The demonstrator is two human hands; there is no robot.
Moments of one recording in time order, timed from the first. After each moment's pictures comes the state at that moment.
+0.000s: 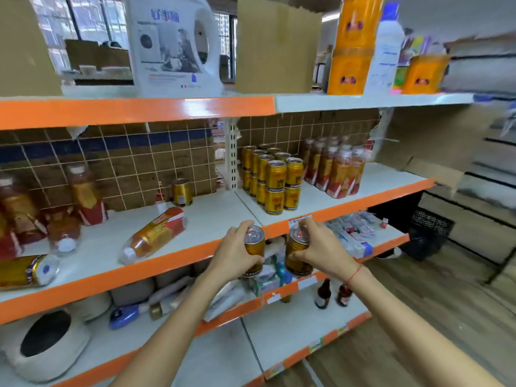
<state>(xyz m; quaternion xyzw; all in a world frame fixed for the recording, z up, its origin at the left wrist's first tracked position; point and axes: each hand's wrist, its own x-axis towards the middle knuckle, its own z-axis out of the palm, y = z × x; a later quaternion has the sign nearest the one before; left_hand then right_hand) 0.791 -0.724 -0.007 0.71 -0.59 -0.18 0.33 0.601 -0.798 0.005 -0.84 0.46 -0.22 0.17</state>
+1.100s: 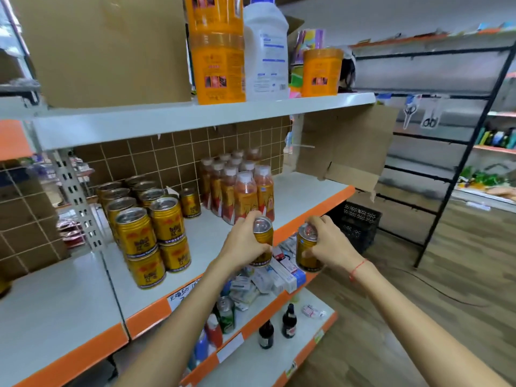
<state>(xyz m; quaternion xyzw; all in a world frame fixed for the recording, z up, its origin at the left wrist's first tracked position) 0.590 -1.066 -0.002 0.60 -0.70 -0.20 0.33 0.386 -1.064 0.008 -0.74 0.61 -0.22 0.15</state>
